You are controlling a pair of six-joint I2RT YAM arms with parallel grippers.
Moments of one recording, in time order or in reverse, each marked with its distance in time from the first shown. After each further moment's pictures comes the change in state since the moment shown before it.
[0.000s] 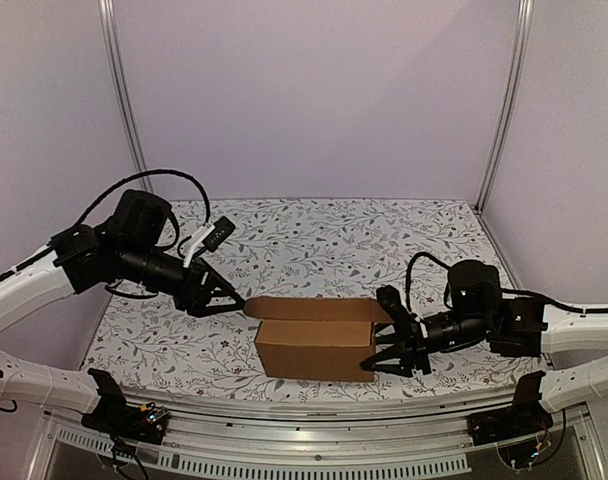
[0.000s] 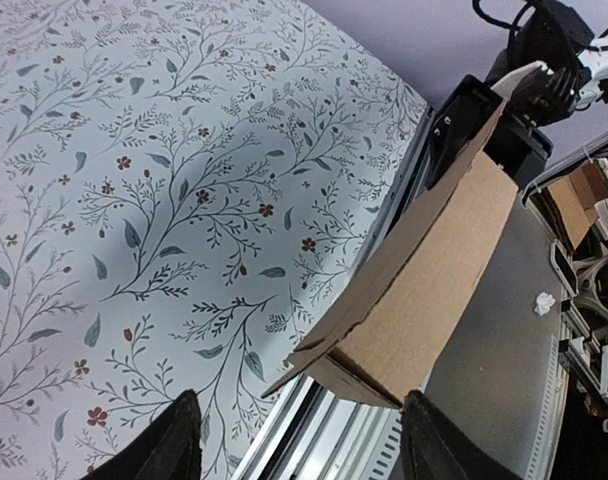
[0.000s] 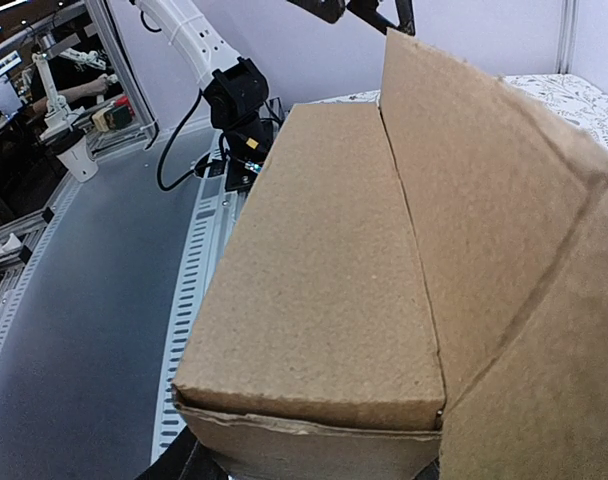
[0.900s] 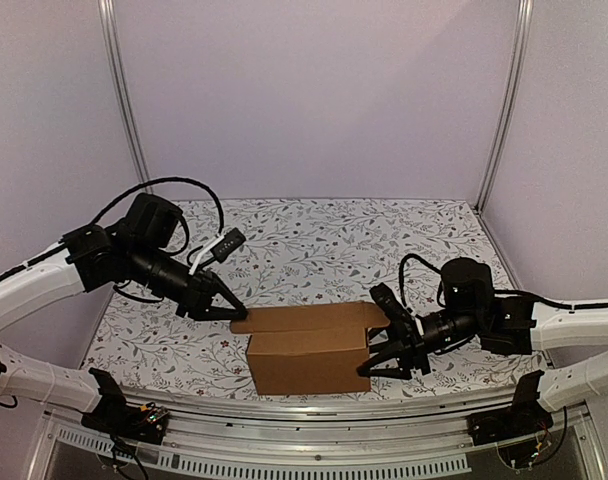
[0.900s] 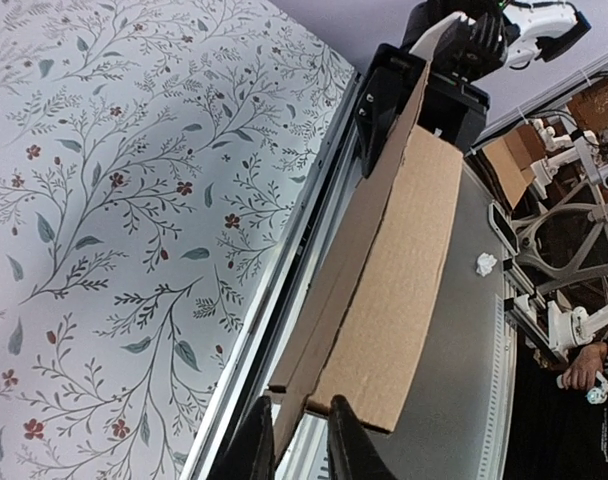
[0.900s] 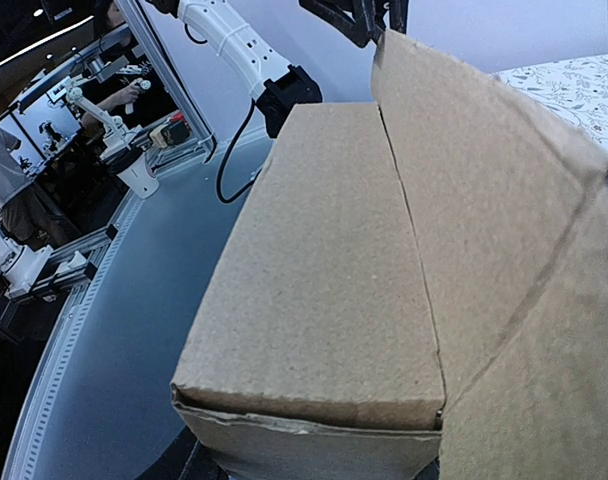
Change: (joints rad) left arm -0.003 0.056 -0.008 -0.004 0.216 0.036; right arm -0.031 0.076 0.003 0.100 -0.203 0.142
